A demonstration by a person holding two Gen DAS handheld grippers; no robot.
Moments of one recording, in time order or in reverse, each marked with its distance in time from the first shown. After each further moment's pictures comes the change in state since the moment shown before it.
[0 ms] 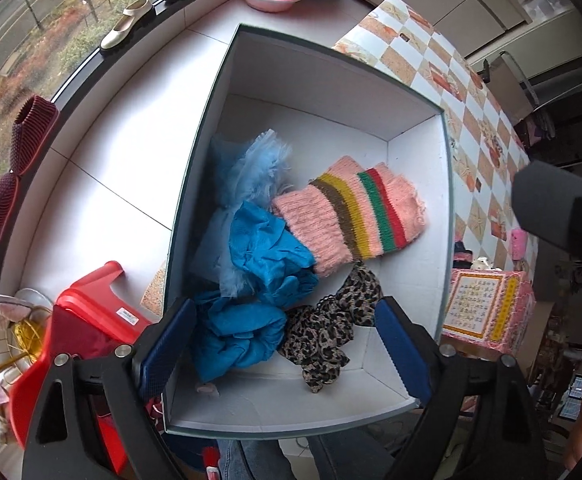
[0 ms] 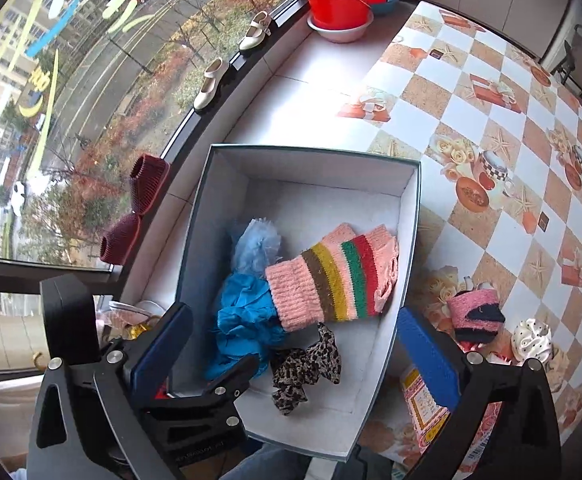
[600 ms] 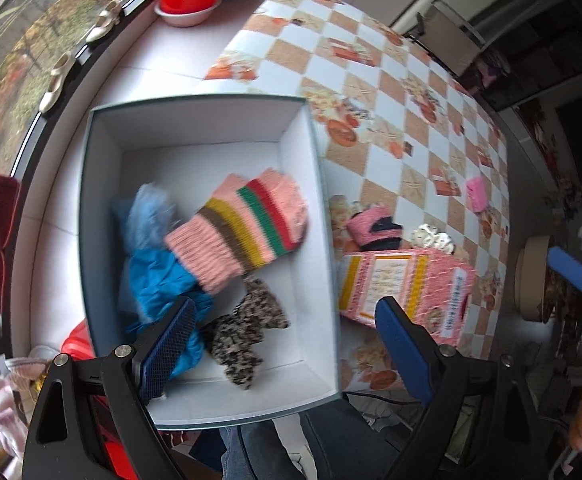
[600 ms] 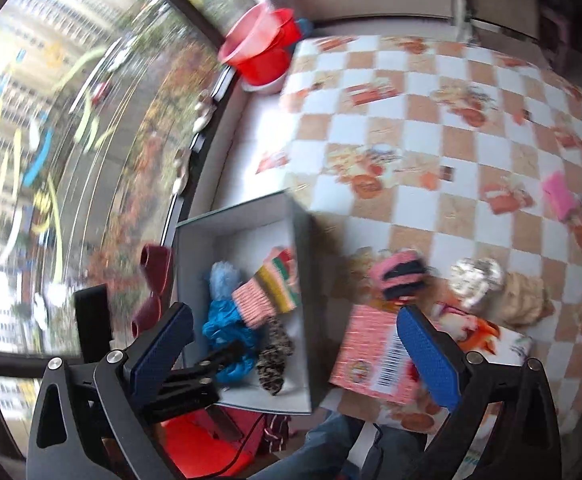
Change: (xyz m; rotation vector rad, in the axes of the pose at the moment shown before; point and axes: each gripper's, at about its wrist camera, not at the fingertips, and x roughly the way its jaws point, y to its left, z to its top) left arm -0.022 -0.108 0.015 0.246 0.039 -0.029; right arm -0.118 -0.132 -0.067 0.401 -0.215 0.043
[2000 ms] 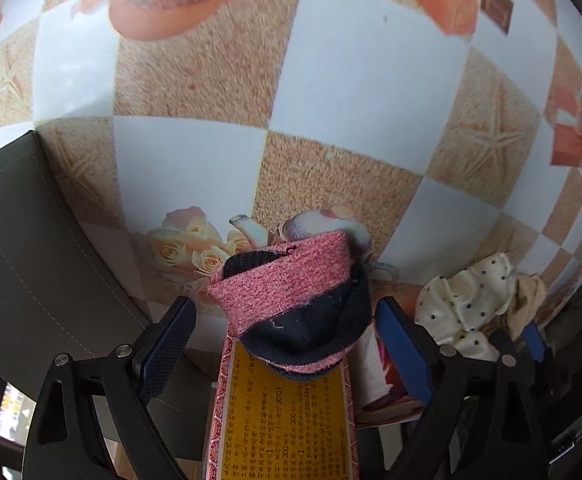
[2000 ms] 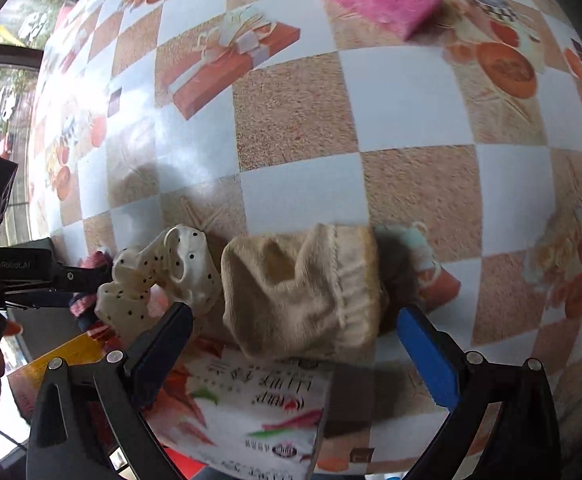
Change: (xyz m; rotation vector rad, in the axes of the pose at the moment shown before) left arm 0.262 -0.133 0.108 -0.011 0.756 0.337; right arm 0.137 -0.284 0.003 0.301 0.302 -0.173
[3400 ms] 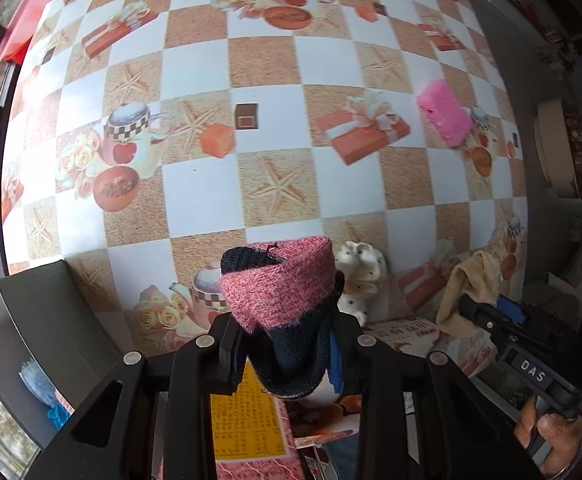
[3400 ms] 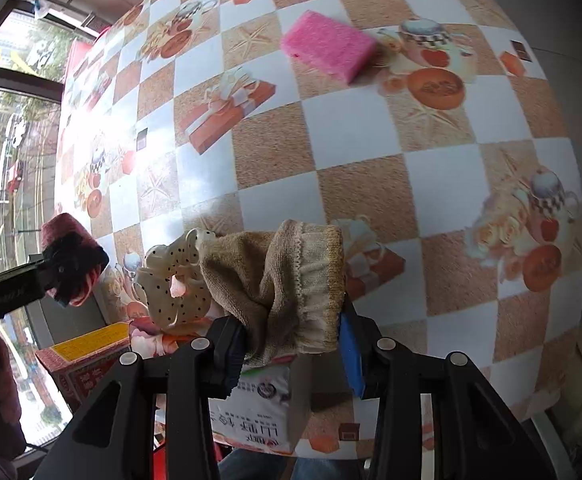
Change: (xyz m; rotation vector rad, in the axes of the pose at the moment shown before) left arm -0.090 -0.063 -0.105 0.393 -0.539 -0.067; right arm -0.090 -0.047 -0.051 0.077 -0.150 0.035
